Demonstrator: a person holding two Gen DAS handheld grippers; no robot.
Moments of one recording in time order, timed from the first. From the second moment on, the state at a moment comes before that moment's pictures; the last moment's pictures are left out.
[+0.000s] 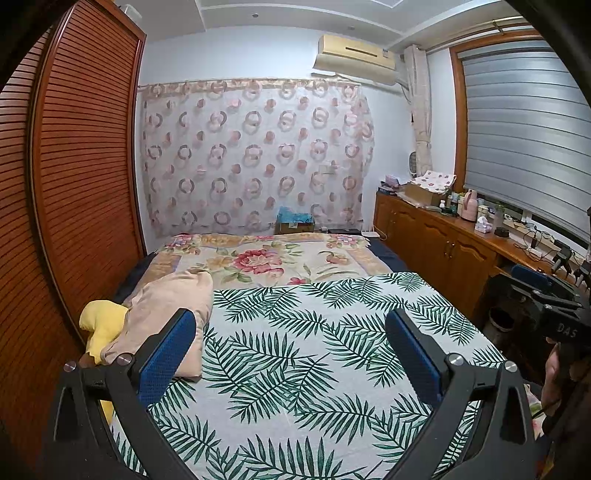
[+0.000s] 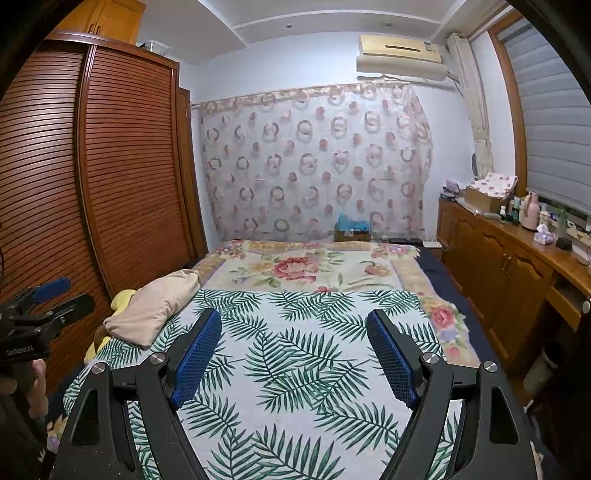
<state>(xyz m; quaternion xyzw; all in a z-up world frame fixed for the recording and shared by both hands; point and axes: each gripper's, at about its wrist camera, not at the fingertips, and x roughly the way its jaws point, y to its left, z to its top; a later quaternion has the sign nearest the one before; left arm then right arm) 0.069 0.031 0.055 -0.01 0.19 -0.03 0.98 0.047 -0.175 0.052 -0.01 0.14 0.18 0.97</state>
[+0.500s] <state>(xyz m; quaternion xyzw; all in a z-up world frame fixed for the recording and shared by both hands) 0.068 0.031 0.055 -0.01 0.19 -0.03 0.98 0.049 -0.177 0.052 -0.01 0.14 0.18 0.97</state>
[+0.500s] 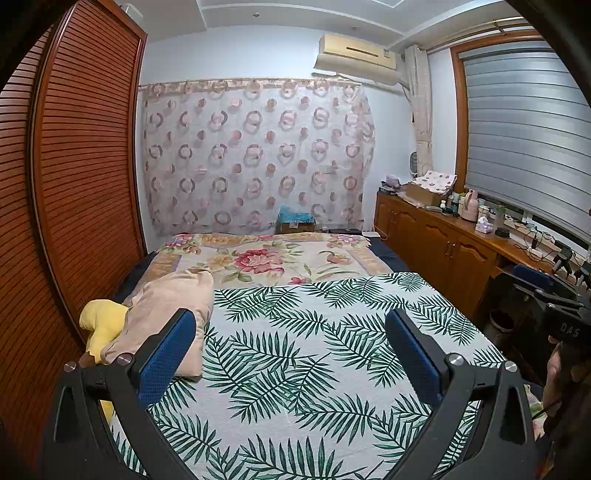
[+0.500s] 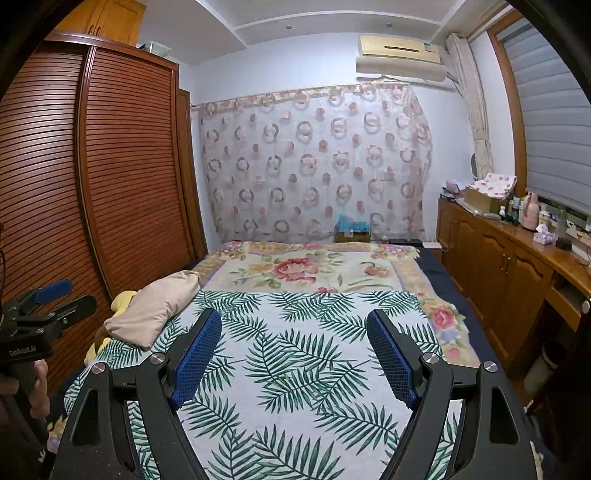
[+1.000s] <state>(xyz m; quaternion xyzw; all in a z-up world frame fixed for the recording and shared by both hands) 0.067 0.032 0.055 -0.01 0.19 -0.03 0.98 0.049 -0.175 0.050 -0.01 0.14 0.18 0.97</state>
